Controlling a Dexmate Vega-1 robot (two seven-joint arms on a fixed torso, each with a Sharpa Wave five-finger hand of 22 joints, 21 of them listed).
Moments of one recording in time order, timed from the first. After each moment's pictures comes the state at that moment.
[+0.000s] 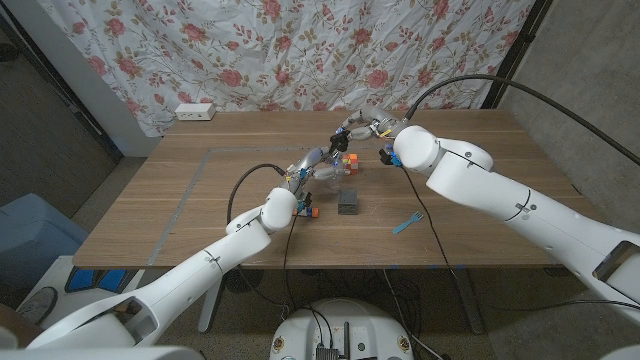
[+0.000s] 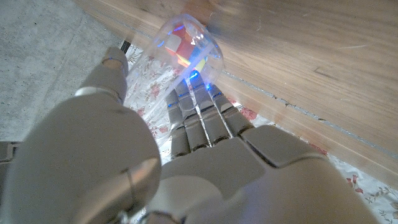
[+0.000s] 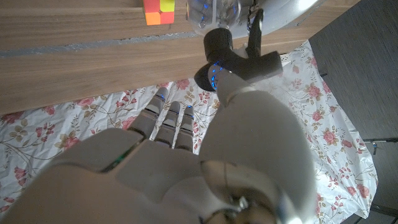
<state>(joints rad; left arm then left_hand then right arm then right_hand) 0.79 0.52 0.70 -1.59 0.16 0.01 0.32 0.90 -0.03 0.41 -0.18 0.21 0.50 0.03 0.66 0.22 0.68 -0.08 0.35 0.48 0.66 -0.06 0.31 0.22 0.37 -0.04 0.21 0.17 -0.54 -0.74 -0.81 -2.25 0.00 -0.90 -0.09 1.26 0.08 0.50 -0.19 0.26 0.91 -0.17 0.44 0.32 0.26 0.01 0.21 0.19 0.15 0.03 0.27 0.27 0.33 0.05 0.19 0.16</state>
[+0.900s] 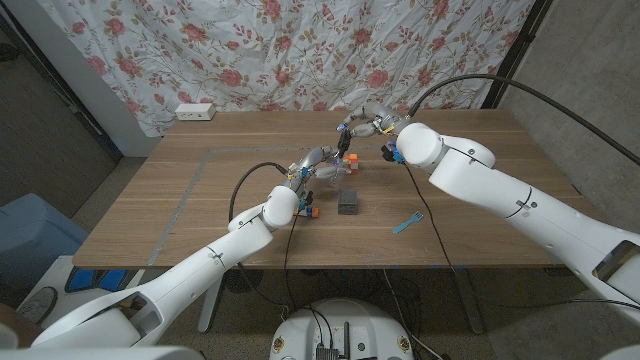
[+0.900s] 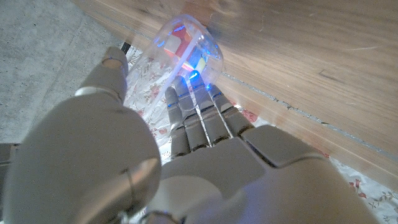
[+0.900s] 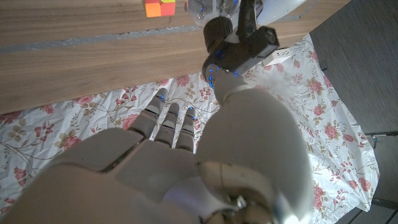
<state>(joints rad) 0.78 0.51 0.70 -1.57 0.15 0.01 0.31 0.90 -0.03 0.41 -0.18 0.20 0.50 0.03 0.65 0.22 0.68 -0.07 0.34 0.48 0.66 -0.06 0.31 0.22 0.37 -0.04 0.21 0.17 -0.55 -0.74 -0.78 -2.22 0.00 -0.85 -0.09 1.32 0.08 0.48 -0.18 0.27 0.86 -0.22 0.42 0.29 0.24 -0.02 0.20 0.19 0.11 0.04 0.27 0.30 0.30 0.07 0.19 0.17</state>
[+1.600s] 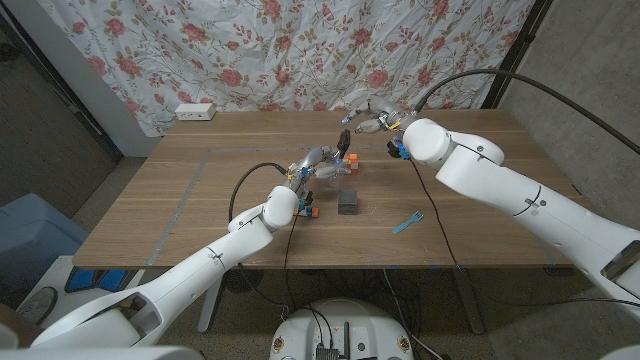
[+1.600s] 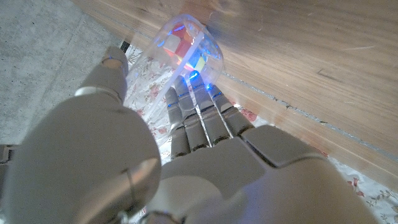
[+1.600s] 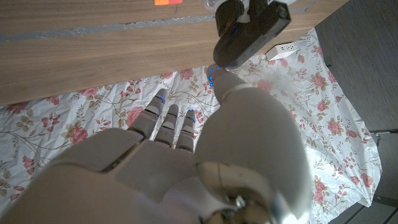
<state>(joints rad) 0.78 0.51 0.70 -1.58 0.15 0.02 0.32 0.90 -0.03 0.41 -0.19 0.20 0.50 0.03 0.66 0.22 0.68 -0.07 0.34 0.48 0.66 -0.06 0.30 0.22 0.37 -0.04 0.21 0.17 -0.56 -0.77 -0.74 -2.24 0.01 -0.86 -0.08 1.30 0.07 0.43 -0.15 0.27 0.77 -0.22 0.36 0.26 0.20 -0.02 0.20 0.19 0.10 0.05 0.27 0.31 0.30 0.09 0.19 0.17</state>
